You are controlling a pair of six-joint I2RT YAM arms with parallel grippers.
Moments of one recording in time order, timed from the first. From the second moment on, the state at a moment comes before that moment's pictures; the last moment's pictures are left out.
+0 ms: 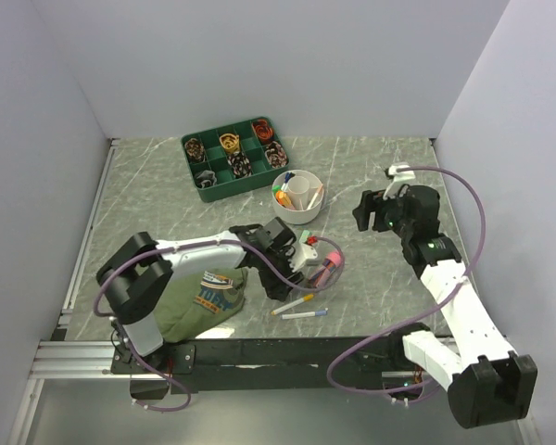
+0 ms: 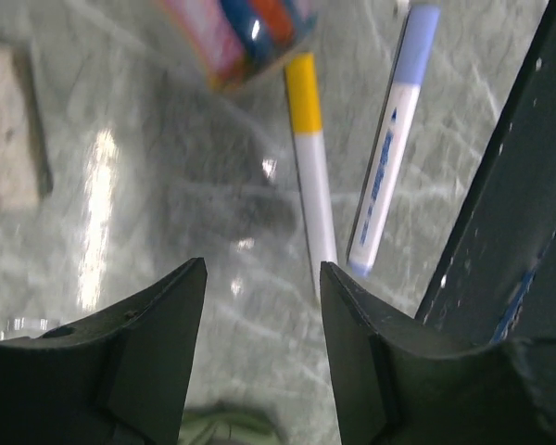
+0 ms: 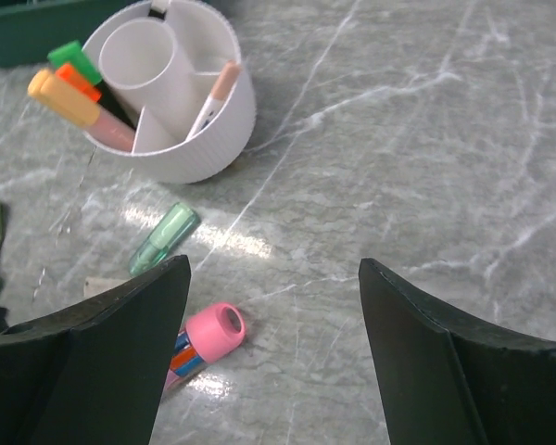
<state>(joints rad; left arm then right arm) -0.92 1.70 1.07 -0.49 0.39 0.23 0.13 0.96 0.78 -0.26 -0.20 0.04</state>
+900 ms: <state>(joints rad) -1.12 1.95 1.30 -0.41 0.11 0.00 0.08 0.77 0.66 -0.33 -0.20 0.08</state>
